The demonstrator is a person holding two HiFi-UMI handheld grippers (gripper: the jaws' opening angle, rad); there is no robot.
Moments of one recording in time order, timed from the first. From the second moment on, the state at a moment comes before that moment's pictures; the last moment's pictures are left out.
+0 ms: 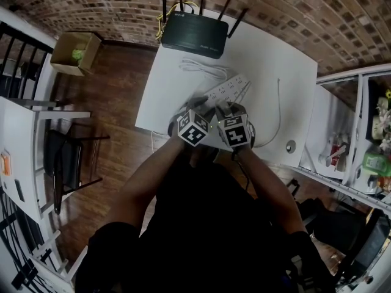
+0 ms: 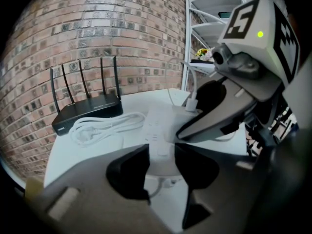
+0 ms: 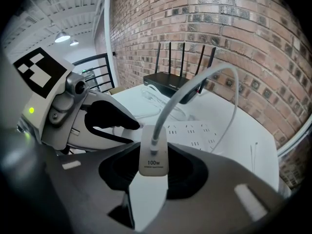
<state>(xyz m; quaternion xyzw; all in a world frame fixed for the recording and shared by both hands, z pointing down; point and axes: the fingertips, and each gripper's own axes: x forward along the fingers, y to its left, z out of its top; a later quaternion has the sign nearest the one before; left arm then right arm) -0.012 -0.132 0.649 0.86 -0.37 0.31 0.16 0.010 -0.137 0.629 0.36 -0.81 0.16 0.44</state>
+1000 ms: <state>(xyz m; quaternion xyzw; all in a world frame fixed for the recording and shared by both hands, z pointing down) -0.009 -0.129 0.650 0.86 -0.36 0.32 0.16 0.013 -0.129 0.600 0.38 -0.83 0.18 0.37</state>
